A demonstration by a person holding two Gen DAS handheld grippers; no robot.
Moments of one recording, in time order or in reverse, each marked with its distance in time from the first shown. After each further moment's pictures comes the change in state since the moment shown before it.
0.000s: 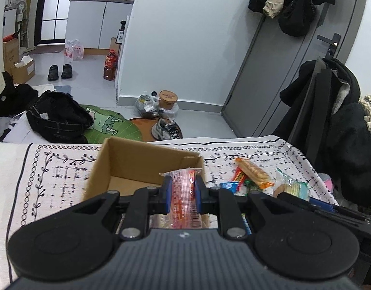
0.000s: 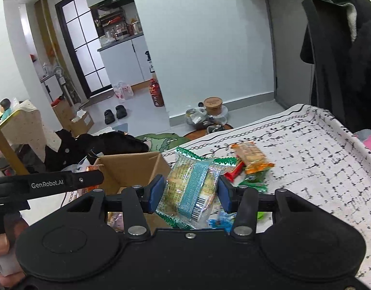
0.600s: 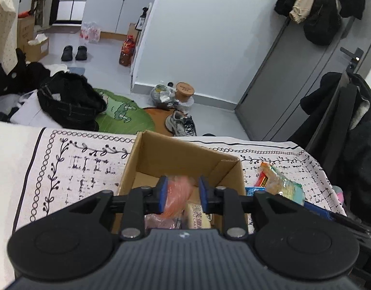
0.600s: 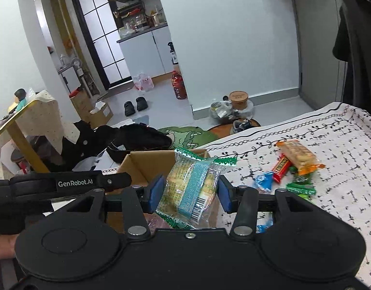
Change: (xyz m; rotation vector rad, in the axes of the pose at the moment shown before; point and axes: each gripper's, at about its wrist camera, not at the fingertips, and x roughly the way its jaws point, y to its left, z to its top) left arm 0.019 0.050 0.008 -0.108 0.046 0.027; right arm 0.030 0.051 0.003 -0.029 0.035 0.088
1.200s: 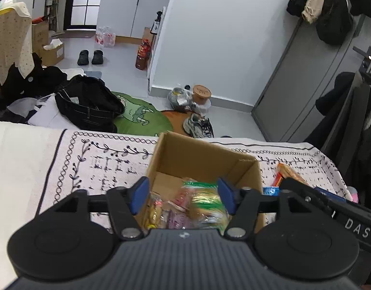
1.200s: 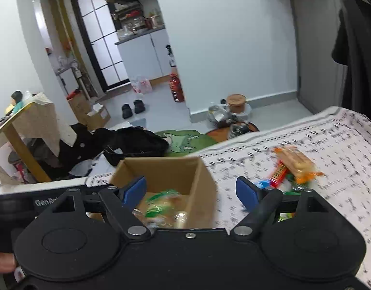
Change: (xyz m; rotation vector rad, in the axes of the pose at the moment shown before) left arm -0.010 -0.001 -0.002 0.012 -0.016 0.085; right arm -0.003 -0.012 0.006 0.002 -0.013 -0.024
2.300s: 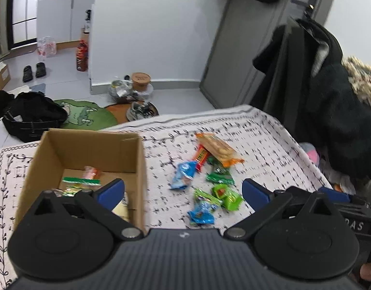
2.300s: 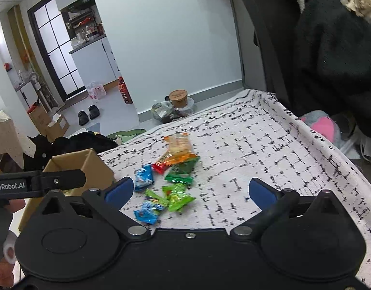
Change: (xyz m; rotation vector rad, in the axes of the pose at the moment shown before) left arm 0.012 -0.130 -0.029 0.229 0.077 -0.168; right arm -0.061 -0.133 -0.020 0.109 0.016 -0.165
